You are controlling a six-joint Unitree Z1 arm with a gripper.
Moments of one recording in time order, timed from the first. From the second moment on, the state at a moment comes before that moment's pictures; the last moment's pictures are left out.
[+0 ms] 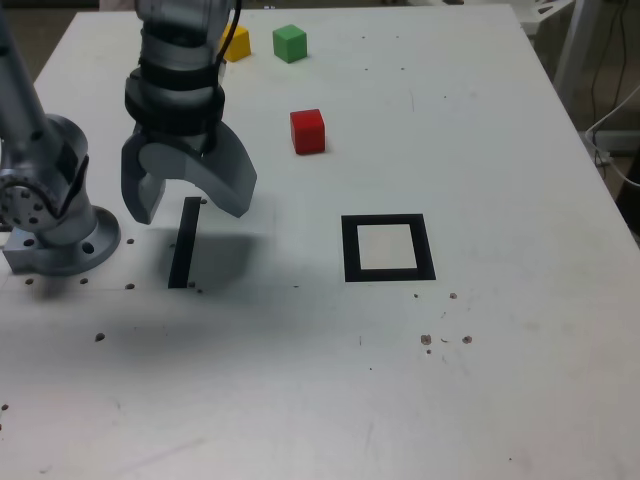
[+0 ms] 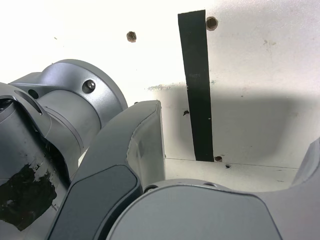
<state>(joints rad) -0.01 1.56 -0.84 1.12 0.02 0.07</state>
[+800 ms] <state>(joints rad) 0.19 1.61 -1.06 1.16 0.09 0.10</state>
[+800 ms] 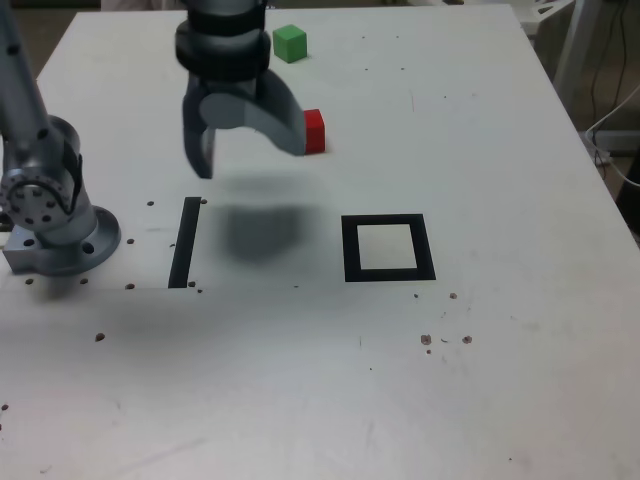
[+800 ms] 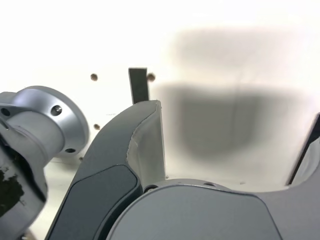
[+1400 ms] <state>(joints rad) 0.44 1.85 -1.26 1.16 0.16 0.13</state>
